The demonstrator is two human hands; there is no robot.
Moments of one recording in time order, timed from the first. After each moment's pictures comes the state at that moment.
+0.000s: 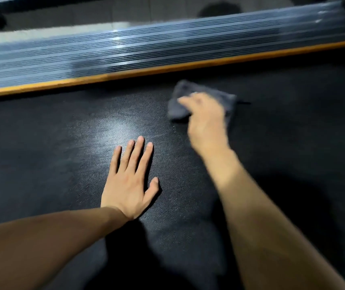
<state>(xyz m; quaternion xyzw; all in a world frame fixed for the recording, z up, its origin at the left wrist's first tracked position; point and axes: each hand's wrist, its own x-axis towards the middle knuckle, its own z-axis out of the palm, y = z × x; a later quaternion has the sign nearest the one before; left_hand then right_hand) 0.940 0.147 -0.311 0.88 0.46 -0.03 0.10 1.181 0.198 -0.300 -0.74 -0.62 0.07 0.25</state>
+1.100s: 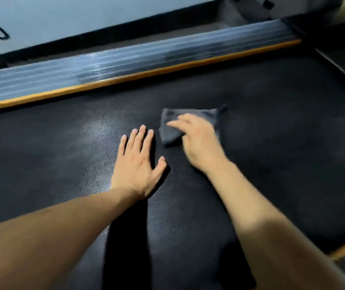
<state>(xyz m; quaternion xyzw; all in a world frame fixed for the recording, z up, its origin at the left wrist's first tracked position) 0.937 0.142 -0.321 0.88 0.46 0.07 0.11 1.131 0.108 -0.305 -0.73 -0.63 0.06 0.27</state>
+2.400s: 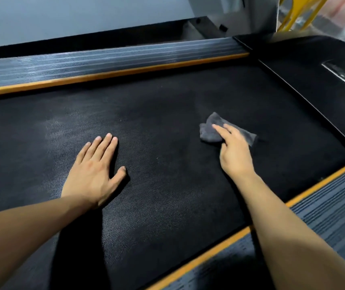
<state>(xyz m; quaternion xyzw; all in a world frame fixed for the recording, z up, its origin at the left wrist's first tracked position) 0.865 0.120 -0.326 0.91 0.40 0.06 0.08 1.198 -0.031 -0.301 -0.87 -0.43 0.02 0.25</state>
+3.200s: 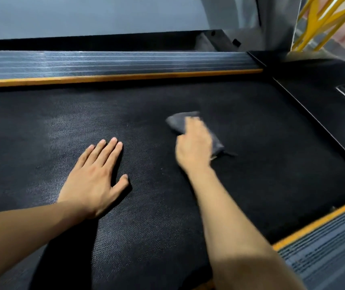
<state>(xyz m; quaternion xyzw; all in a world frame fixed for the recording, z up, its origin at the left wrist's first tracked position) 0.866 0.122 -0.331 0.91 0.40 0.06 0.08 1.125 0.084 -0.312 -0.87 -0.45 -0.03 0.19</state>
